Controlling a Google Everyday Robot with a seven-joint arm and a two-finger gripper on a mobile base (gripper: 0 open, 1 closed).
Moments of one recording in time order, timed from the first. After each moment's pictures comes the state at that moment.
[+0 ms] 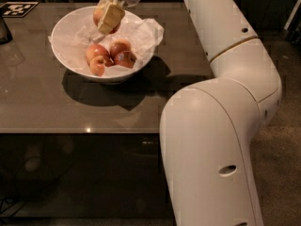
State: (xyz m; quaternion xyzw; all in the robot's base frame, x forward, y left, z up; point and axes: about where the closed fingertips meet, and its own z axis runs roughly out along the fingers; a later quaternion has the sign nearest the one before) arm 0.702 0.114 0.989 -0.72 0.59 0.17 0.33
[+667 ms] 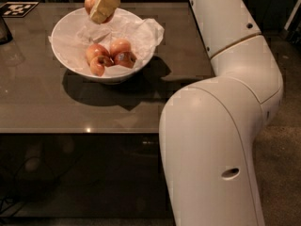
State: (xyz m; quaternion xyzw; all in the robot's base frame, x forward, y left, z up) arm 0.688 0.122 1.026 -0.72 0.56 0.18 0.36
